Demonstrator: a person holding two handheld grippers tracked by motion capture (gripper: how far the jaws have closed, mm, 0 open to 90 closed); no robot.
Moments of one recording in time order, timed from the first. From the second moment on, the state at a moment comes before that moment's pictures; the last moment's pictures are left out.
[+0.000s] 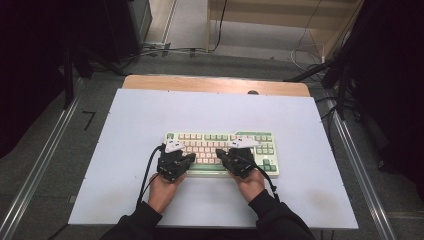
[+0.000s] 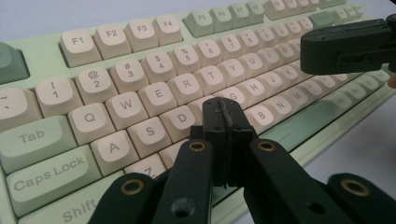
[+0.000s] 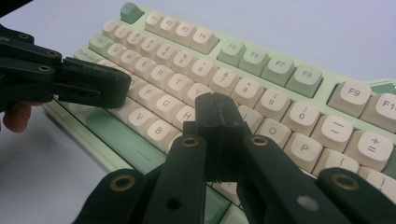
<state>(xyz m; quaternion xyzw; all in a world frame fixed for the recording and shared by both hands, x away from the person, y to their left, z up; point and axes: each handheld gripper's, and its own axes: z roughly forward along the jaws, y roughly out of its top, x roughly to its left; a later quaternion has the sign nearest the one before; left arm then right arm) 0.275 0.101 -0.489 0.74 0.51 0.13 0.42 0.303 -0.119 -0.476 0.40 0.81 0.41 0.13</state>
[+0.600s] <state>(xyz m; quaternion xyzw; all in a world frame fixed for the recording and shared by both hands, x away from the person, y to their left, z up) 0.274 0.101 -0.488 0.74 0.51 0.14 0.42 0.302 -0.119 -0.475 0.40 0.81 0.41 0.13</state>
